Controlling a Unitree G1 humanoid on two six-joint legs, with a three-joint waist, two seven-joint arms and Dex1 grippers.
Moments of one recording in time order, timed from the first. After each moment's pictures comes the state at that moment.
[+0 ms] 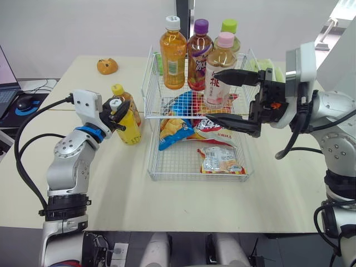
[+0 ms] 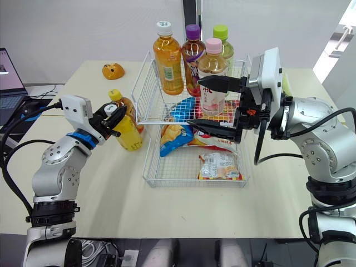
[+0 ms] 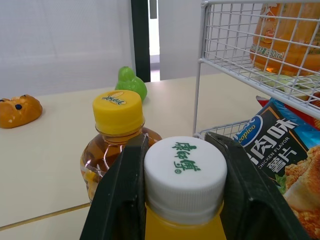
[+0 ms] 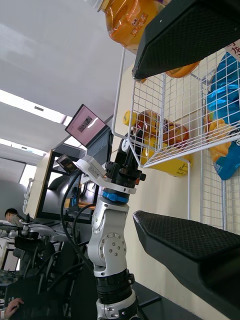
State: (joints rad) left arm -0.47 0.52 0.25 0.04 -0.40 0.32 -0.48; right arm -0.77 -0.66 -0.04 -0.39 0.73 0.60 0.92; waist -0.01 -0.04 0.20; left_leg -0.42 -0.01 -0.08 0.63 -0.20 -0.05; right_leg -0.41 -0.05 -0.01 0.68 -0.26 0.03
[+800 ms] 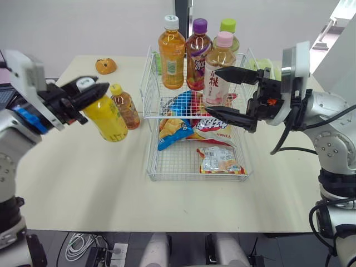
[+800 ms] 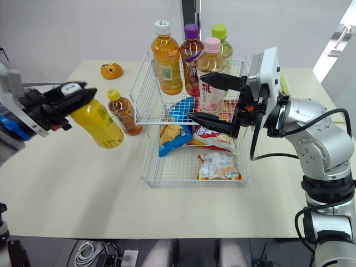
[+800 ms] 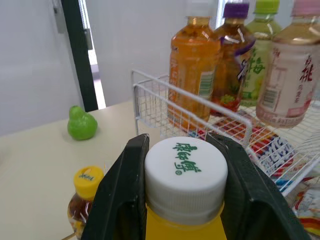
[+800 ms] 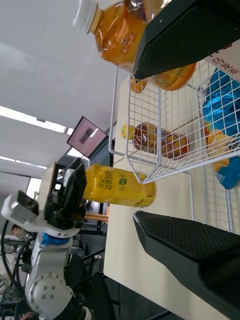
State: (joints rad) left arm -0.50 0.93 0.51 -0.26 -0.88 0.78 -0.67; right arm -0.78 -0.61 -0.03 -0.31 0.69 0.57 0.89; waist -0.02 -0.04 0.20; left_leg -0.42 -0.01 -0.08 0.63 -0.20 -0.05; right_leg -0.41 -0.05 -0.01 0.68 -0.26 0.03
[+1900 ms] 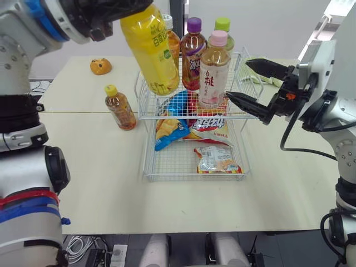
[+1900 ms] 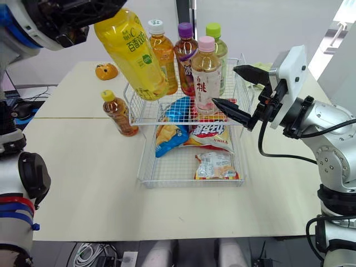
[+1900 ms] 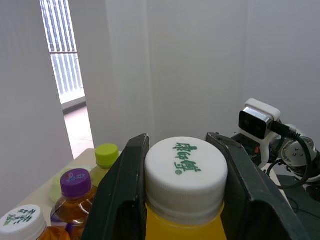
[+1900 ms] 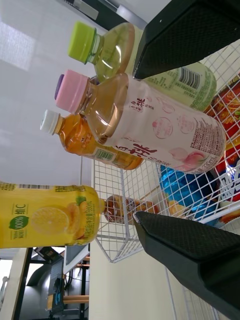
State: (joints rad) left arm -1.31 0.77 0.12 0.28 -0.81 0.79 -1.13; right arm -0.67 -0.71 -0.17 -0.45 0.66 0.66 0.70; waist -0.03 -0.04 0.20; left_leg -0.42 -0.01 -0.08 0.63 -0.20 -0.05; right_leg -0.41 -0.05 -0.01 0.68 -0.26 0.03
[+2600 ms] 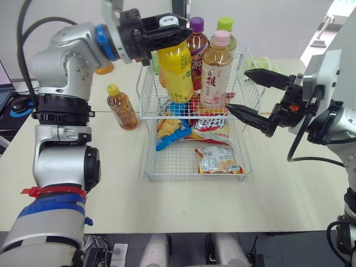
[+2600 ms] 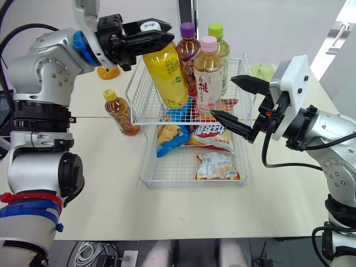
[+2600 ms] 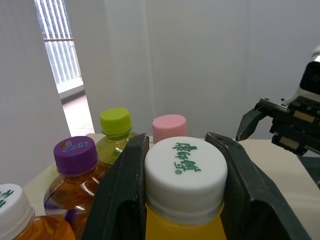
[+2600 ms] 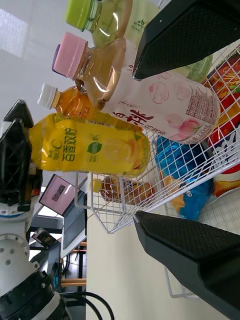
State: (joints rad) left arm -1.32 0.56 0.04 0.51 -0.51 0.48 -1.23; right arm -0.60 -0.74 -0.19 -0.58 0.77 0.73 0.65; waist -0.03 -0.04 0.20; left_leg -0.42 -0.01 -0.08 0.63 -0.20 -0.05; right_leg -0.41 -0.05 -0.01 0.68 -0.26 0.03
